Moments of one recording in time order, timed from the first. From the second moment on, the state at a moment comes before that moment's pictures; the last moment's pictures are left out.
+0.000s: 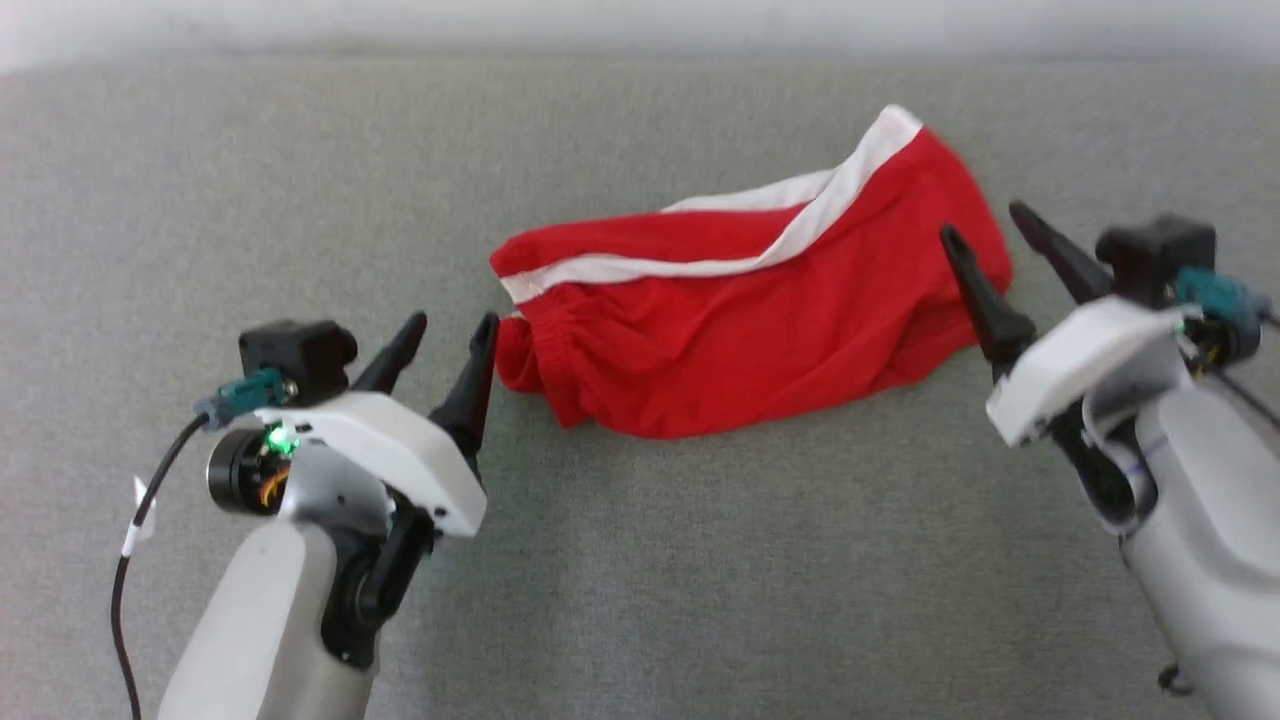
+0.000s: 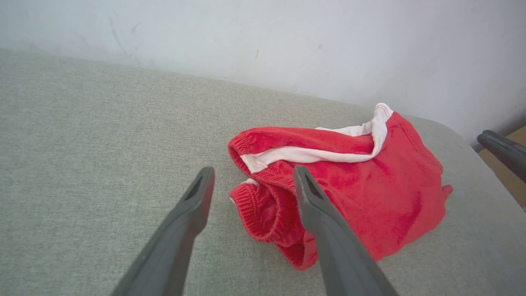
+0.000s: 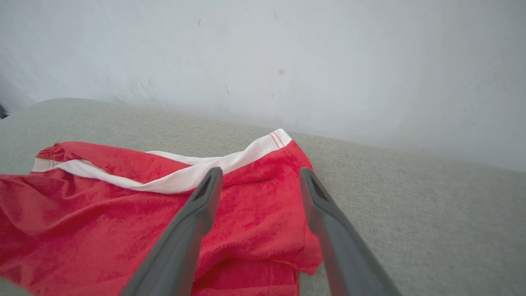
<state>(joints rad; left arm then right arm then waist) -0.33 0.23 -0.23 0.06 -0.54 0.06 0.20 -0.64 -0.33 0.38 0.58 0.50 0.13 -0.14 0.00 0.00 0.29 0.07</state>
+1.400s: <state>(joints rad) -0.52 0.31 -0.40 0.37 -0.59 -0.04 0.62 -0.46 -0.23 0.13 0.27 0.48 0.13 0.36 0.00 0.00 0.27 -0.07</state>
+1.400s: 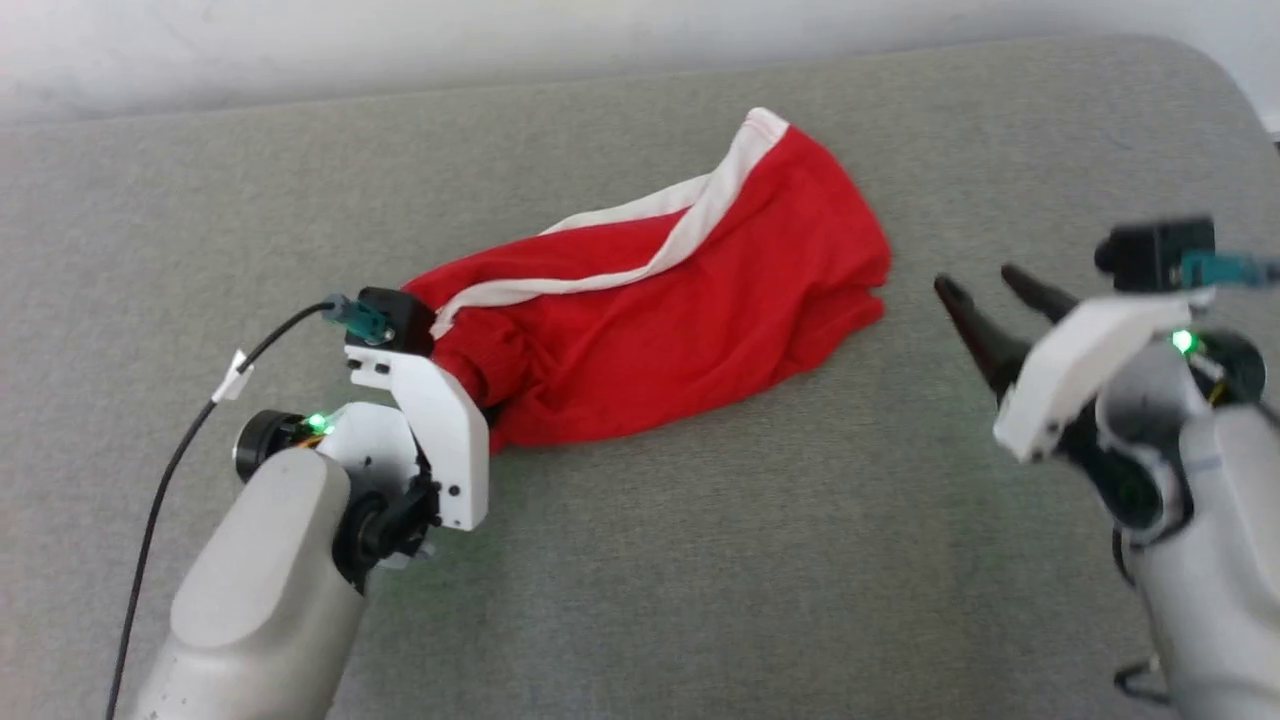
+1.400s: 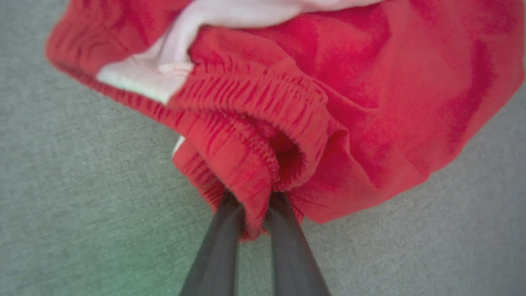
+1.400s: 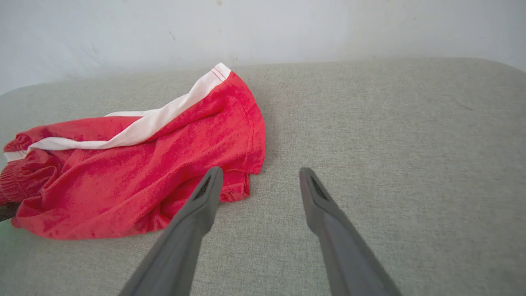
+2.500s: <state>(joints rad) -0.47 0.29 -0.39 0.22 -0.60 -0.04 0.46 -0.76 -0.34 0.45 0.63 0.79 0.13 0.63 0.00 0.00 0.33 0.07</state>
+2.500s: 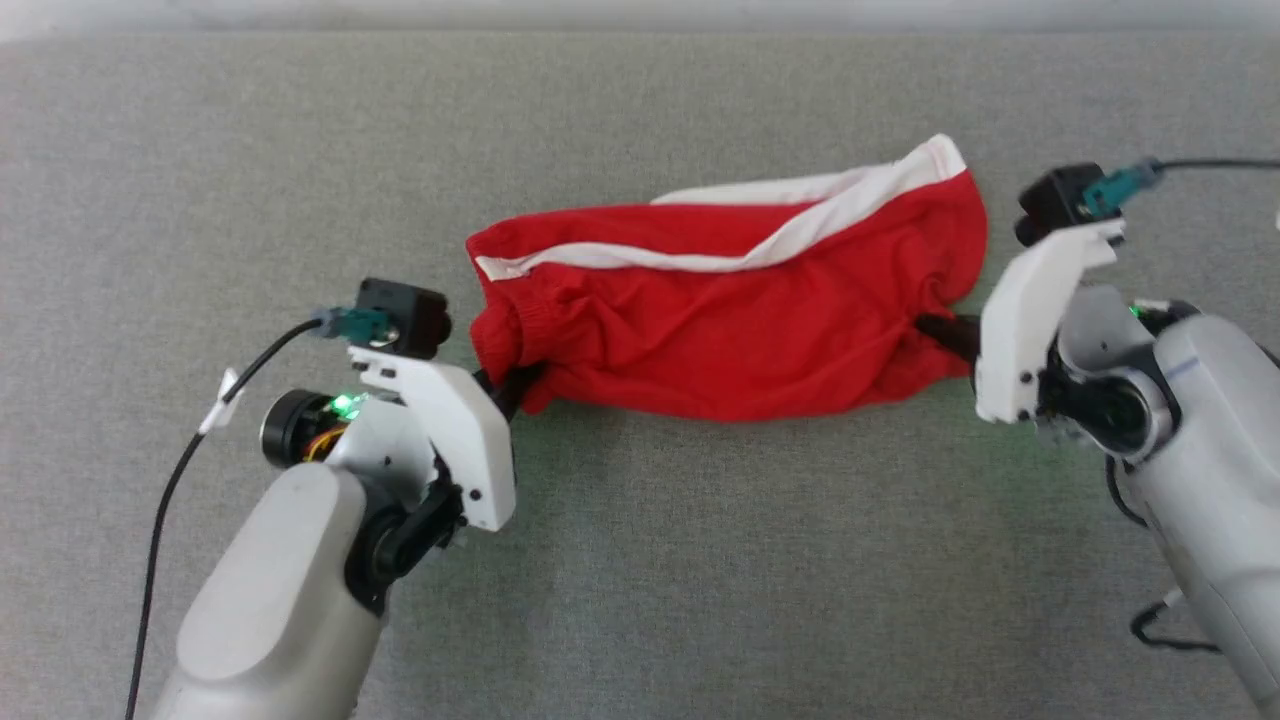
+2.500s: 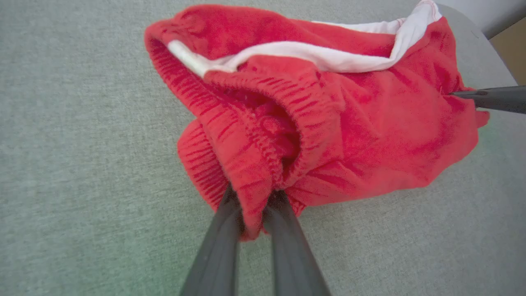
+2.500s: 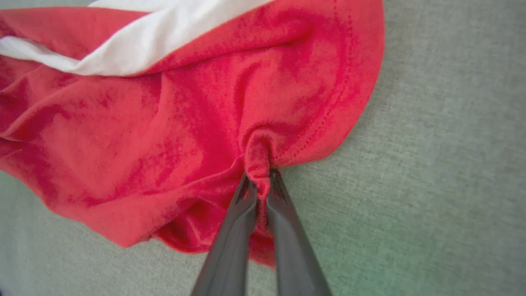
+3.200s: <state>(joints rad) -0.08 0.33 -0.30 0.07 -0.77 0.03 0.45 -0.06 -0.30 0.19 0.14 0.68 0.13 0.48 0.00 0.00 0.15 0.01</state>
